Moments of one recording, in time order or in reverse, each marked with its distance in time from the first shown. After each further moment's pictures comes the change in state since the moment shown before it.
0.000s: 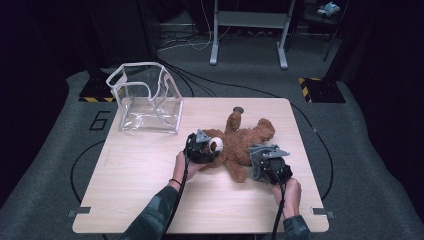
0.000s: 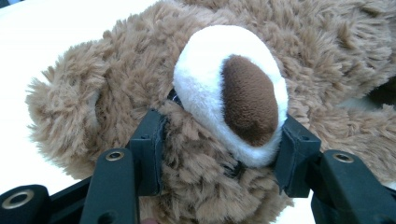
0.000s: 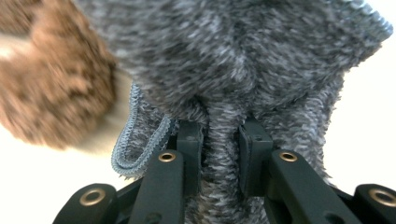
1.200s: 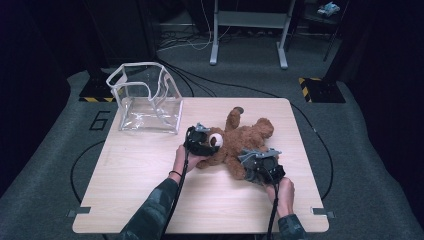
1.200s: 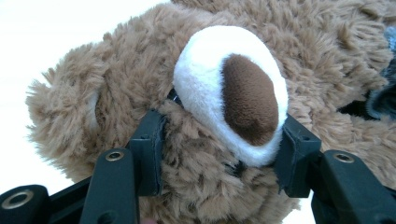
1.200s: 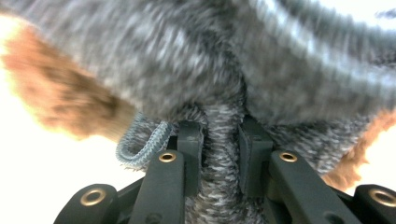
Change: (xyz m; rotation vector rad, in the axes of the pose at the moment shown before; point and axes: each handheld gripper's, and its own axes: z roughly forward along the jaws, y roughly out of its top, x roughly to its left) left arm 0.020 0.017 0.007 0.071 -0.066 -0.098; right arm 0.014 0.008 0.012 0.032 0.056 -0.014
